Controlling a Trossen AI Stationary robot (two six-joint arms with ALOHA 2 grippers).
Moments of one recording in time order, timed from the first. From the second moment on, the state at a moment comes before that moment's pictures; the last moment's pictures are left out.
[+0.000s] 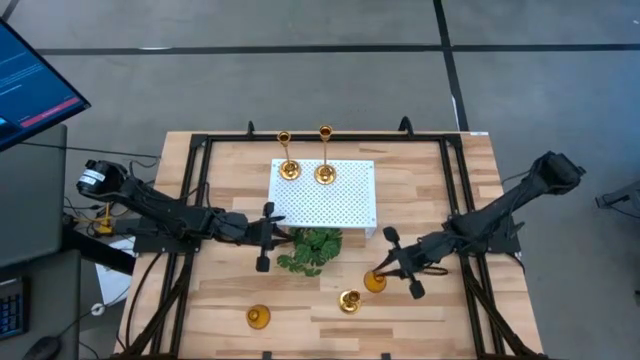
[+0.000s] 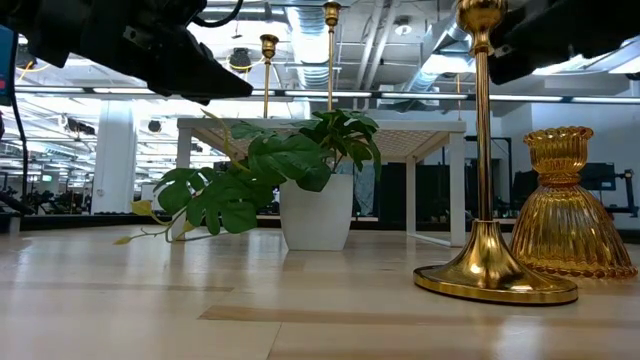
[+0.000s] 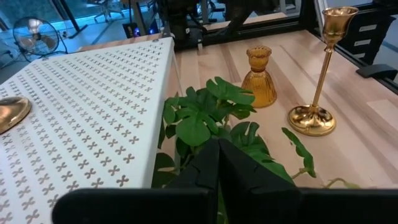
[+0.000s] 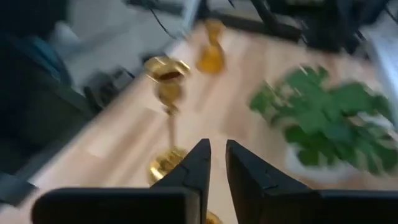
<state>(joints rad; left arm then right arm) -0.29 1.03 0.41 0.49 -0.26 0.12 0.53 1.13 0.47 0.27 0.14 -0.01</state>
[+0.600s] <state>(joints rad) -0.29 1.03 0.41 0.49 -0.26 0.12 0.54 1.26 0.39 0.49 0.14 0.18</state>
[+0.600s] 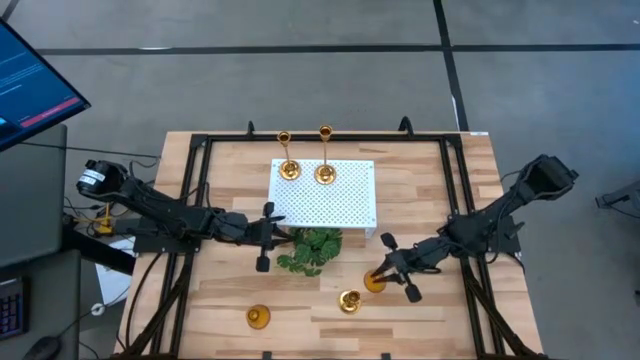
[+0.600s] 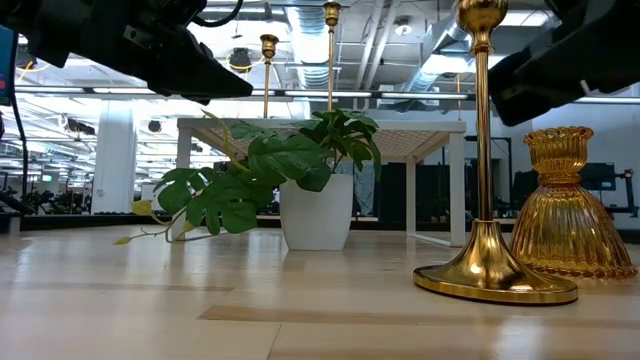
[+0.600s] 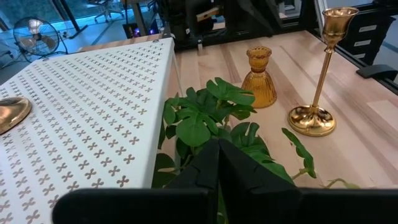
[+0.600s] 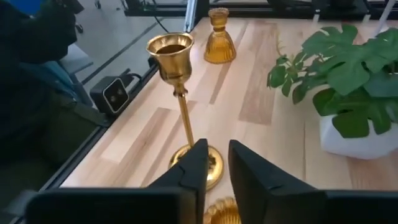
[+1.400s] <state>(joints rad) -0.29 1.03 0.41 0.49 -0.26 0.12 0.54 1.65 0.57 0.68 0.13 0.26</state>
